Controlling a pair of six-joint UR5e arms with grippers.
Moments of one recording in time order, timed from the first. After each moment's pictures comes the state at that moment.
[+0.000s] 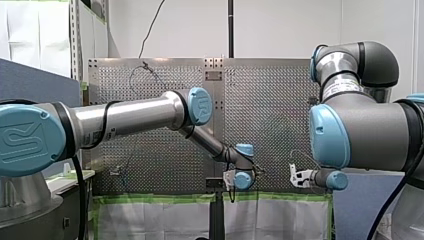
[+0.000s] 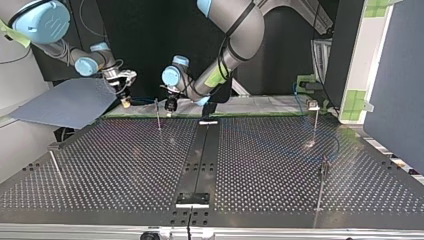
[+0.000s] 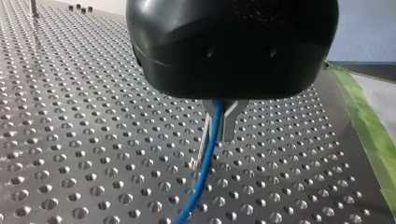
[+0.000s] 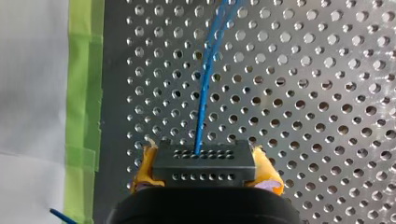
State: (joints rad) left arm -0.74 -2.97 -0.73 -2.66 -1.97 -1.83; right arm 1.54 -0.53 1.58 -0.81 0.94 1.40
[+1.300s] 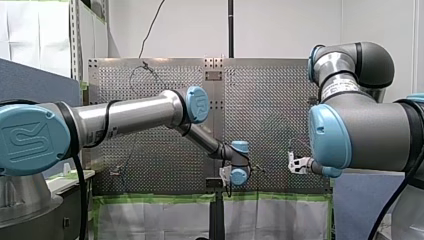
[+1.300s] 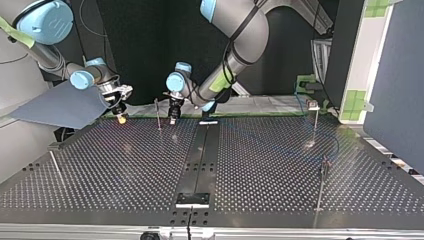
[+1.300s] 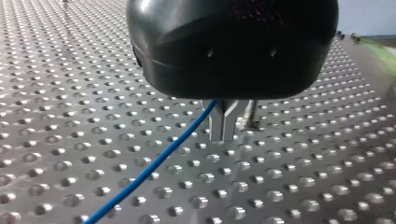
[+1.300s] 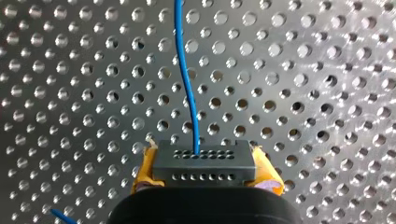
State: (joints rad) left arm -0.71 -2.95 -0.73 -2.62 -1.97 -1.83; right arm 1.56 -0.52 1.42 -0.79 0.90 1.49
